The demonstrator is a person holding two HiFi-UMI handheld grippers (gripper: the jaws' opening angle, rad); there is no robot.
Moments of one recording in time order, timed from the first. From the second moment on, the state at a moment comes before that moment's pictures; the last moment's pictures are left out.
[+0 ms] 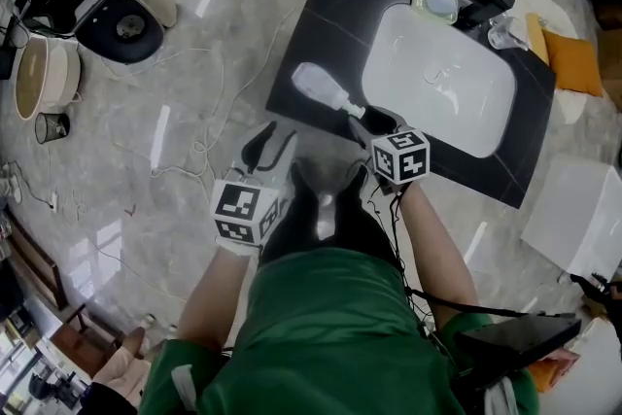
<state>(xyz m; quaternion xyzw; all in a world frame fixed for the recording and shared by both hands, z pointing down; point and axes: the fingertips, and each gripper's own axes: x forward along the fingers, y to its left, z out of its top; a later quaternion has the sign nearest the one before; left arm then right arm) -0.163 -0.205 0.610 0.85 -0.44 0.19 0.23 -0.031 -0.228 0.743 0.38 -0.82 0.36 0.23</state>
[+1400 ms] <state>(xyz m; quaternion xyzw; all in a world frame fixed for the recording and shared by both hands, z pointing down) -0.194 -0.205 0.529 0.84 -0.49 0.12 0.20 -0.059 -0.235 0.651 0.35 -0.86 0.24 0.29</state>
